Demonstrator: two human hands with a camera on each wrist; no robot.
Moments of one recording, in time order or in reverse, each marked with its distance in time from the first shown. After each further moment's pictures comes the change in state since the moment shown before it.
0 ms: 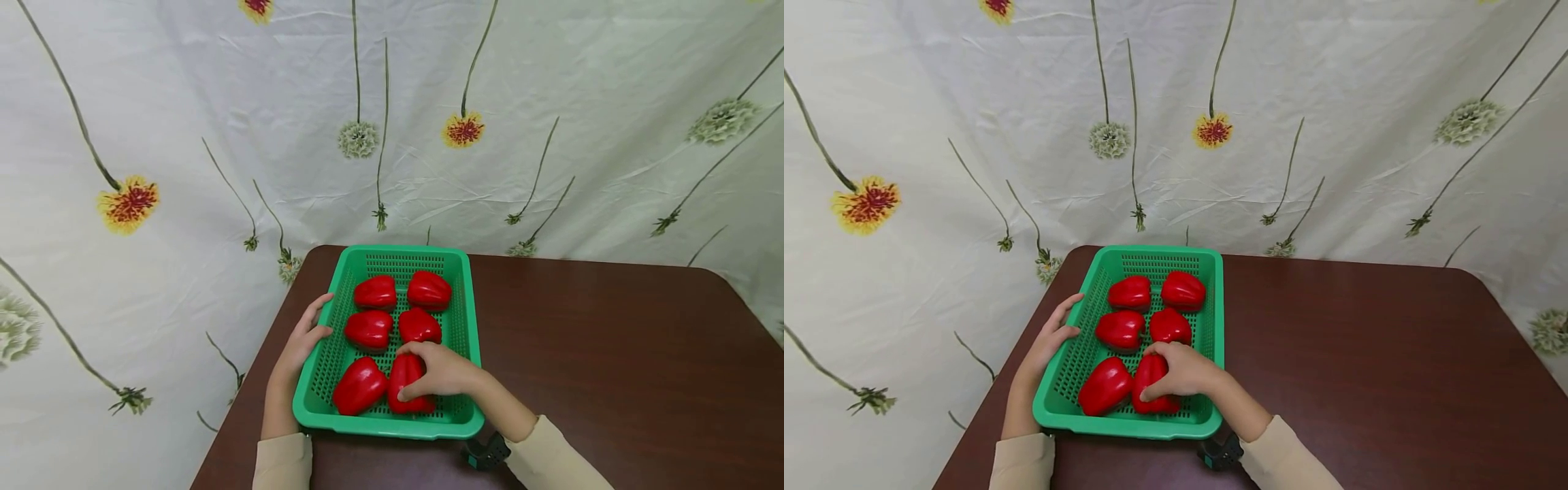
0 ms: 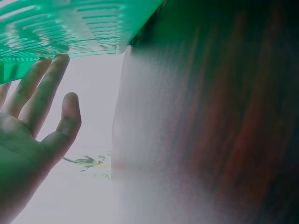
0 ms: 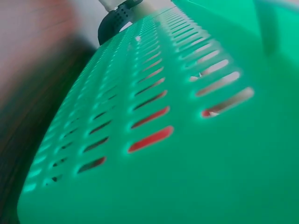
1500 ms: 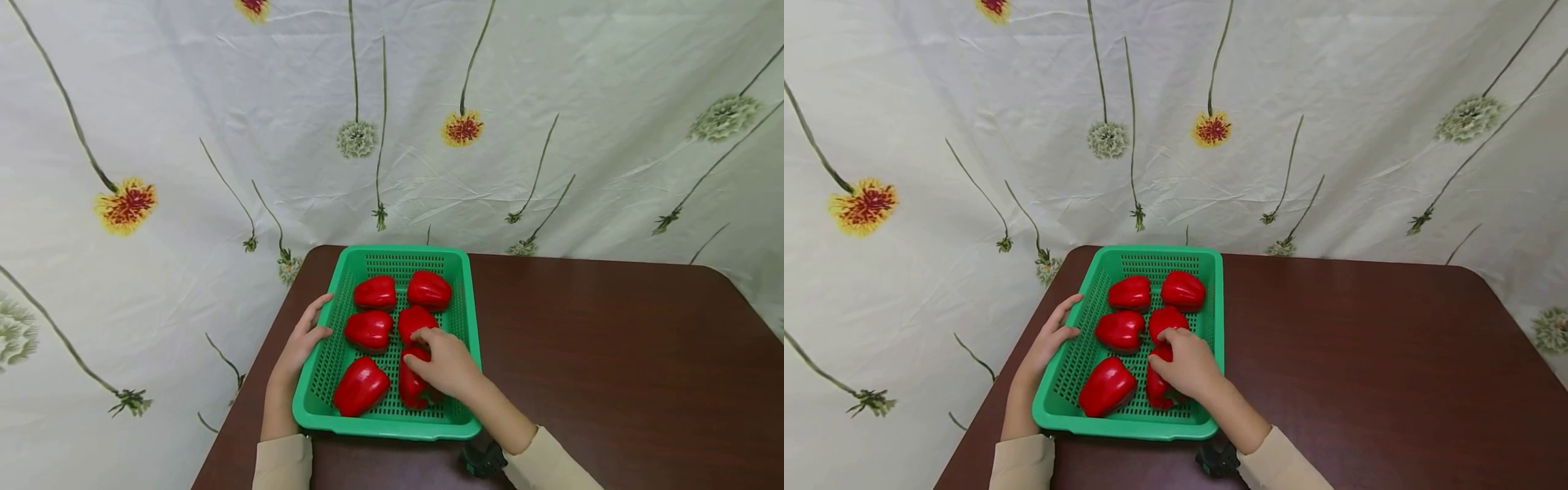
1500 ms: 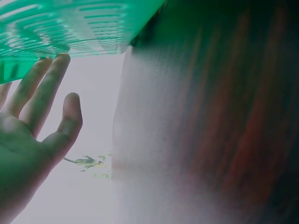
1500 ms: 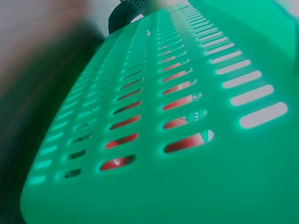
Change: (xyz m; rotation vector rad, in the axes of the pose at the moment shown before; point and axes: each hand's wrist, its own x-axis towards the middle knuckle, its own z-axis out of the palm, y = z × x) left_hand -0.002 0.004 0.001 -0.007 0.002 -0.031; right_hand -0.005 -0.004 0.009 -0.145 0.450 -0.036
